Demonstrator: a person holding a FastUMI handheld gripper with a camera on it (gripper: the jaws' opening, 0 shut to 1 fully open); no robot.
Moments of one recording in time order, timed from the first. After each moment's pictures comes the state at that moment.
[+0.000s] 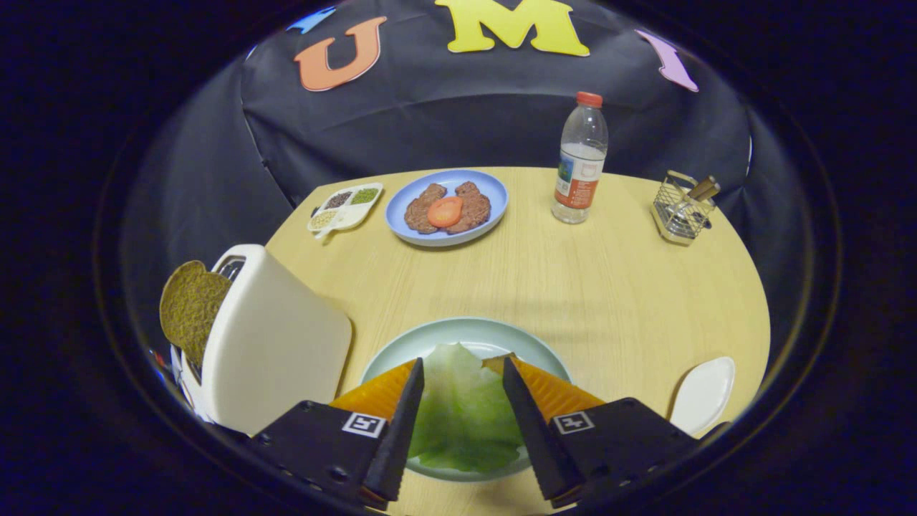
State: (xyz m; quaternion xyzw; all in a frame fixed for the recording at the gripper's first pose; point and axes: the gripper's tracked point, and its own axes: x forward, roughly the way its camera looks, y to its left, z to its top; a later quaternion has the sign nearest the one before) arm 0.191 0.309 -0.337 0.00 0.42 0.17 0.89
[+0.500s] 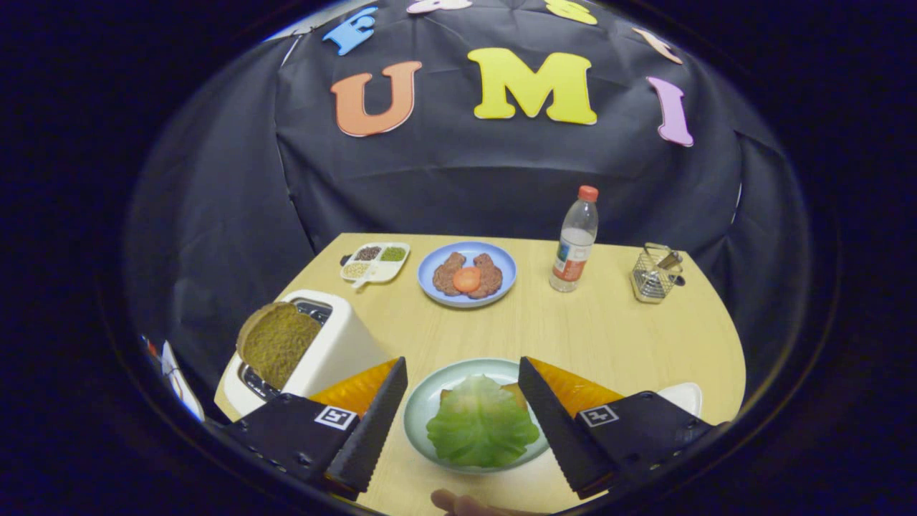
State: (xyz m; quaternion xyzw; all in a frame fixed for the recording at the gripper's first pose) arm 0.154 0.335 -0.234 0.00 0.29 0.16 0.94
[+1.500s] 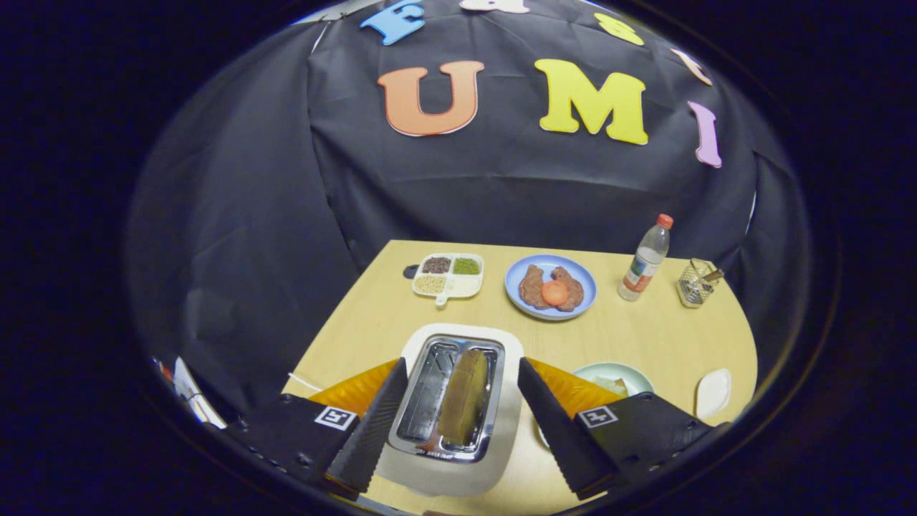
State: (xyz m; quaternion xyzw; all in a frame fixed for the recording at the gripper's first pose) arm 0.120 0.504 -0.213 -0.03 0.32 0.15 0.94
